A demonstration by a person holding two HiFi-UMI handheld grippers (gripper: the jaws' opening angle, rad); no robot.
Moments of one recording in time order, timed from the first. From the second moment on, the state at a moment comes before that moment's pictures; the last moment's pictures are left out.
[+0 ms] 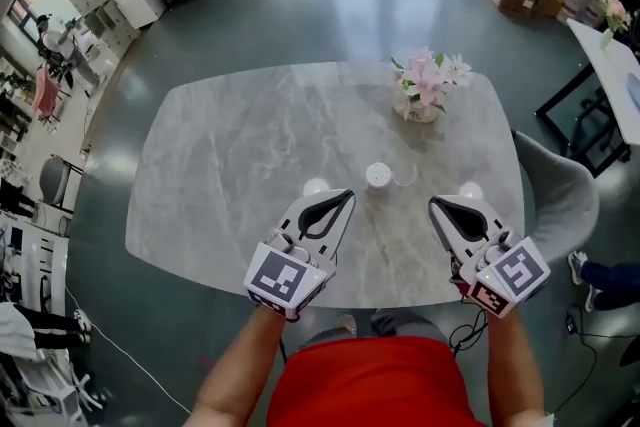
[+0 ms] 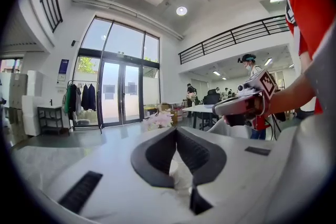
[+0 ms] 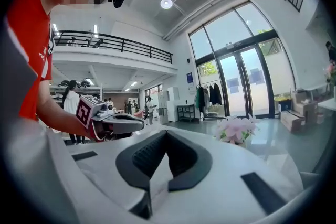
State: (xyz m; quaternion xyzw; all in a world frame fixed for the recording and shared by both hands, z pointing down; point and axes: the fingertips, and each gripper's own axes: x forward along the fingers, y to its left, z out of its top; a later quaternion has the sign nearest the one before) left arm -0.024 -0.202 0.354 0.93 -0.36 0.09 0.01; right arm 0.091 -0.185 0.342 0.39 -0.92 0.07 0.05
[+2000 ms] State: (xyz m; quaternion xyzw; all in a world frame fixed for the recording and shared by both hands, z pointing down) left arm 0.027 -0.289 0.564 0.93 -0.21 0.29 0.07; right arm 0.002 -0.279 0.481 0.22 -0.92 0.23 0.20
